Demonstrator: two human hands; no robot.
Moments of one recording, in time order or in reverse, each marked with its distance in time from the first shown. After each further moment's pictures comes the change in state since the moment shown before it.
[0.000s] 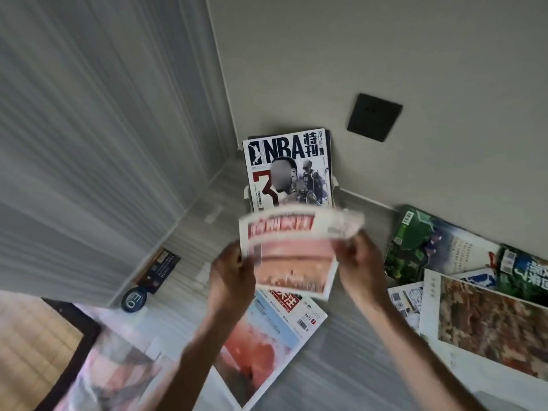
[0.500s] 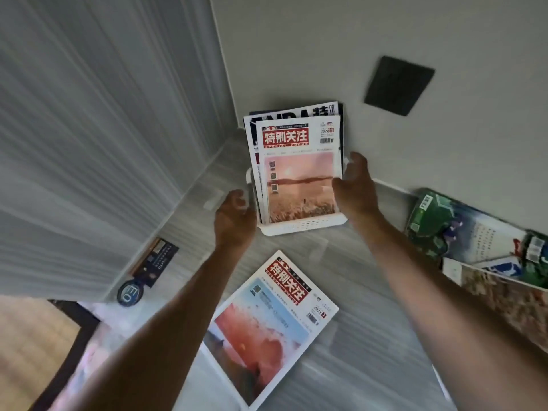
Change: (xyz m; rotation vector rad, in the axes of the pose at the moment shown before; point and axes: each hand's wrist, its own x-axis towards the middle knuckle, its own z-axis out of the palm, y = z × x) left_hand 0.102 -0.044 0.036 0.118 -0.014 -0.259; right_hand 0.118 0.009 0.049 -0.099 0.008 0.200
